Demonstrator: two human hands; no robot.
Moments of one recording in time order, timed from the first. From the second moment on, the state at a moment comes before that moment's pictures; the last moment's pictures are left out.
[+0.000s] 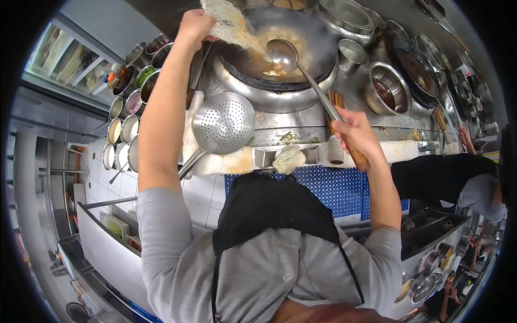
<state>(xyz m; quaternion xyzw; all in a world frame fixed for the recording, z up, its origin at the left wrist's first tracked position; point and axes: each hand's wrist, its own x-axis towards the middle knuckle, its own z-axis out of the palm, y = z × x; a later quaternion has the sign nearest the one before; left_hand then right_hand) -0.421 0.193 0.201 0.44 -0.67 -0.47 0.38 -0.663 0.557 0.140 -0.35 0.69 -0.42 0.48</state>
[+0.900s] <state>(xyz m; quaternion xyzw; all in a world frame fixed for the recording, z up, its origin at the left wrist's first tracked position) -0.399 0.184 0.132 0.53 -0.60 -0.50 0.33 -0.726 0.485 0.095 -0.66 0.75 0.07 -0.06</state>
